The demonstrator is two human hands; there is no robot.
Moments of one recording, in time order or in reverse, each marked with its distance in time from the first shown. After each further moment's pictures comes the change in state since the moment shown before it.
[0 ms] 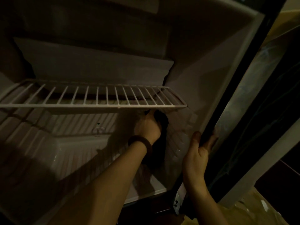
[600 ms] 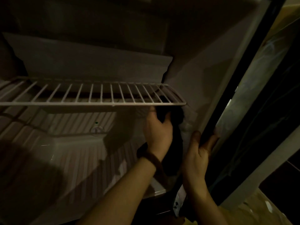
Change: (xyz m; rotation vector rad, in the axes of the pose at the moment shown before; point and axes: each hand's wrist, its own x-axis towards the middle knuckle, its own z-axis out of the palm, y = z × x) left_hand -0.050 0.052 -0.002 -0.708 0.320 -0.041; right_hand 0.001 -0.003 -0.001 0.059 0.011 0.045
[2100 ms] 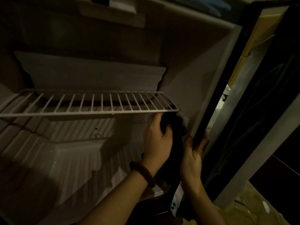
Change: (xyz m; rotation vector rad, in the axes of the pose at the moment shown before) left_hand -0.017 0.009 -0.019 0.027 -0.236 0.242; right_hand -0.002 -0.004 -0.005 -0.048 -0.108 0.046
